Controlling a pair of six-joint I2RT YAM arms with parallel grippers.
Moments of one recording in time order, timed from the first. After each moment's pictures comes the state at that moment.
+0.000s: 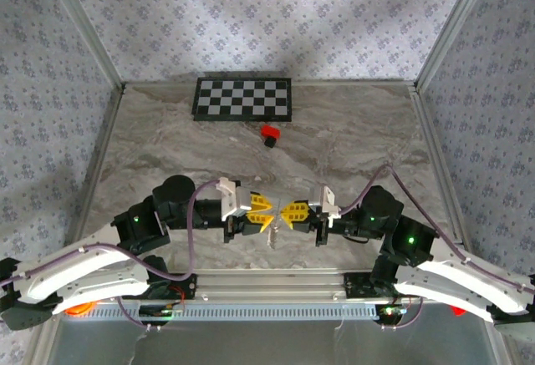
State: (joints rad) left arm -1.14 0.79 0.84 -0.19 0.35 0.04; right arm 1.07 0.60 0.66 -0.09 -0.33 -0.06
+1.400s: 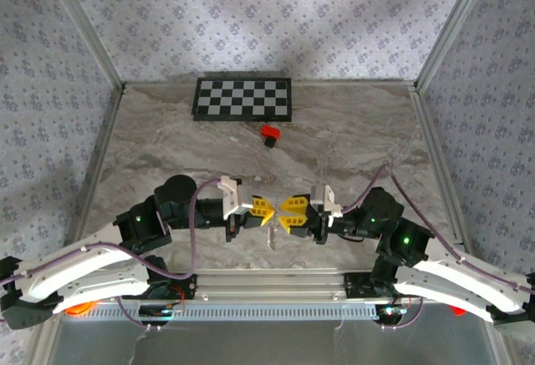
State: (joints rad) left arm -1.14 0.80 0.84 -0.18 0.32 0.03; right arm 1.07 0.61 0.62 0.02 -0.35 0.00
